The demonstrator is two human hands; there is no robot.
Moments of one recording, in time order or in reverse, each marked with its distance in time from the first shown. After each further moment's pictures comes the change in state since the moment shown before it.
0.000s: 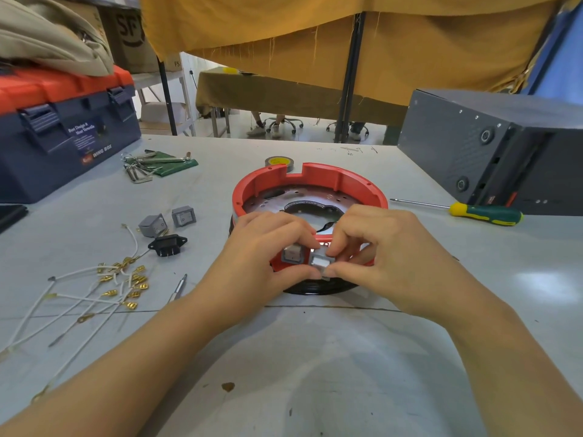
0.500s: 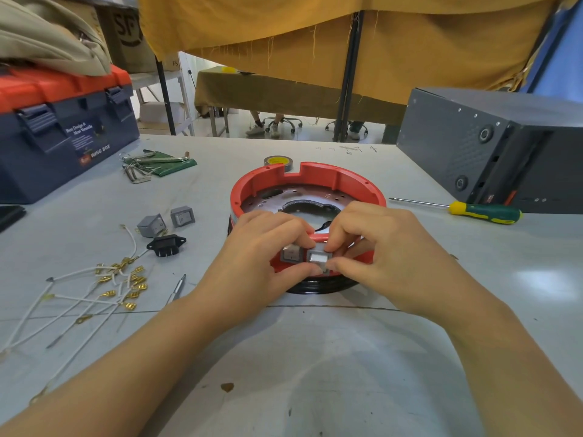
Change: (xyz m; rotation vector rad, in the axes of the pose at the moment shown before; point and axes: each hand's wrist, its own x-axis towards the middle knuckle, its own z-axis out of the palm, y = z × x) left_hand 0.000 0.001 0.003 0.033 0.054 0.002; right_hand 0.001 0.000 0.000 -0.015 0.020 -0.022
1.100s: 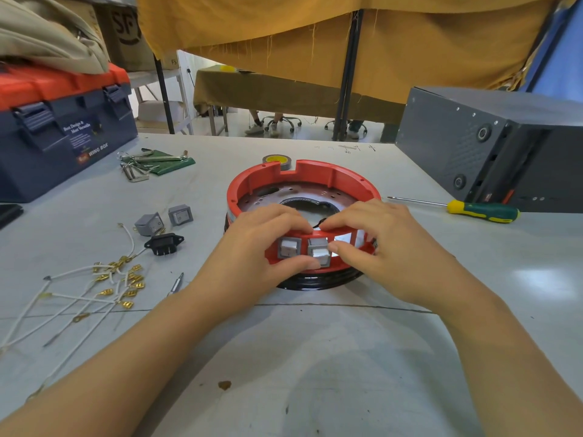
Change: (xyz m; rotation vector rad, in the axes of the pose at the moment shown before) left_hand 0.004 -0.001 -0.004 -0.008 -0.061 -0.081; right_hand 0.004 0.019 0.003 -0.231 -0.031 0.076
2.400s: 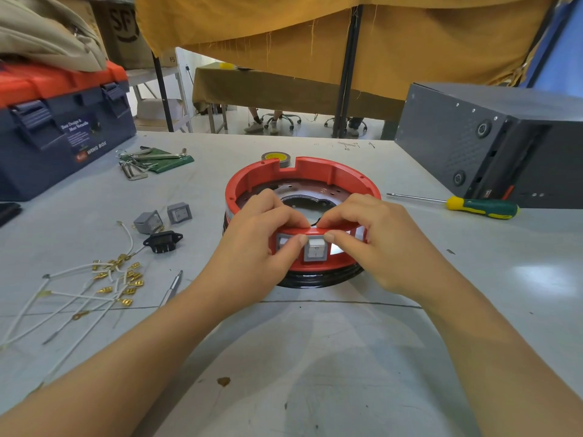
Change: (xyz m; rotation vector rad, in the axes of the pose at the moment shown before) left_hand 0.006 0.010 0.002 -0.017 0.015 -0.165; right_hand 0.007 0.001 0.009 0.106 0.064 0.045
